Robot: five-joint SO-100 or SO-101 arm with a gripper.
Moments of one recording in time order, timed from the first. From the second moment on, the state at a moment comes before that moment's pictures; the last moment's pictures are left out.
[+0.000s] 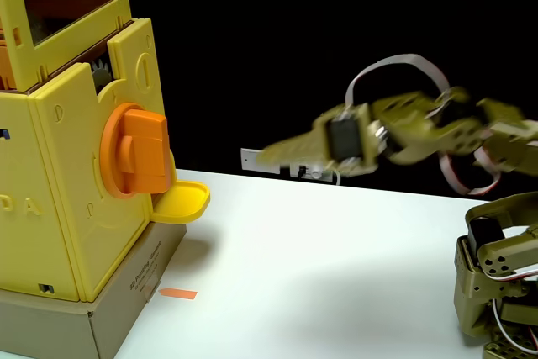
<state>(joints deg) -4.5 159.4 147.1 22.6 -55.0</state>
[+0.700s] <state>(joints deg) 0.6 146.6 174.2 -37.5 -78.2</state>
